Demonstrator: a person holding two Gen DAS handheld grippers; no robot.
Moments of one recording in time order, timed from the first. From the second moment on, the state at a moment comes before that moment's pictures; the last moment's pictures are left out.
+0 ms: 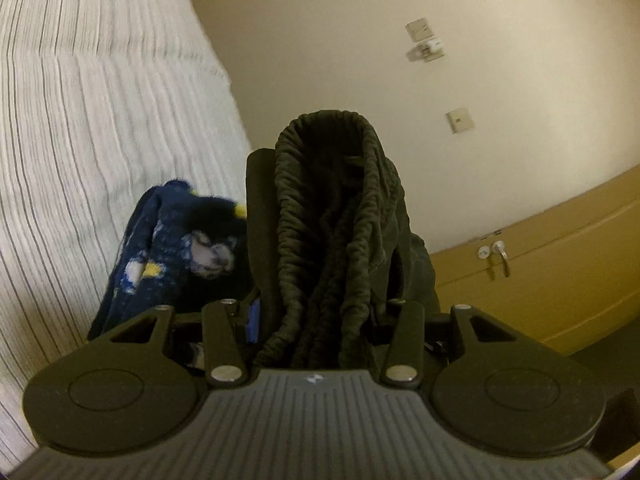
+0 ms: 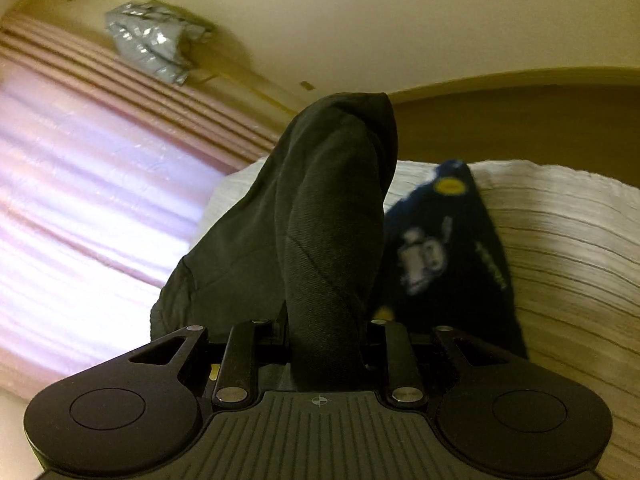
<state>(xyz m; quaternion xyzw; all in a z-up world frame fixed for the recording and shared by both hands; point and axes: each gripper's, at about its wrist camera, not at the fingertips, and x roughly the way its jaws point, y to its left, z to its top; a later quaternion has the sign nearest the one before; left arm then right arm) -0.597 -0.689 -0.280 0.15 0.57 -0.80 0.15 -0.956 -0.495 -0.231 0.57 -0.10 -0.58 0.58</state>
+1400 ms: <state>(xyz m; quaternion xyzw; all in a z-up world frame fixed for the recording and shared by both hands) -0.620 -0.630 -0.308 0.26 0.29 -0.85 0.35 -0.851 -0.475 -0.298 0.23 0.23 -0.75 0.58</state>
